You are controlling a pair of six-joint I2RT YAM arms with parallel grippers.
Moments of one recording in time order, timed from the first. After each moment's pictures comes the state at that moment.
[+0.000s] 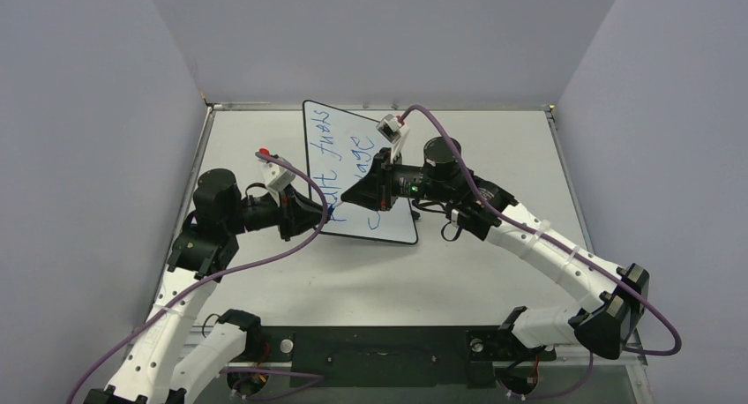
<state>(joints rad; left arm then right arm) -0.29 0.80 0.91 -0.36 0.89 -0.07 0.83 1.30 1.26 -0.14 -0.50 0.50</state>
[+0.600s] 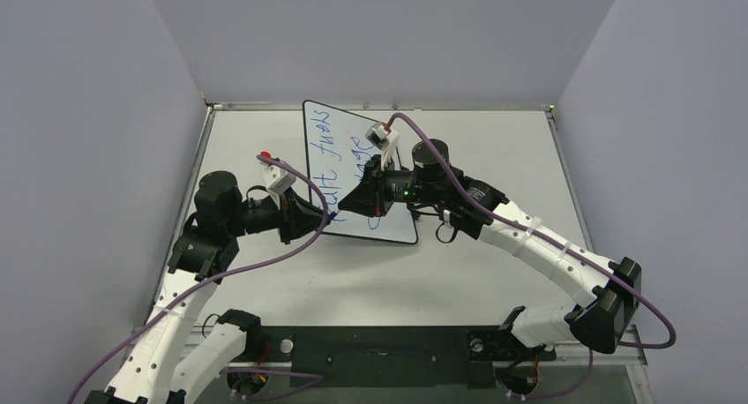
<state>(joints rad) -0.29 0.79 0.89 -0.38 0.90 -0.07 0.85 1.34 1.27 -0.19 -0.50 0.43</state>
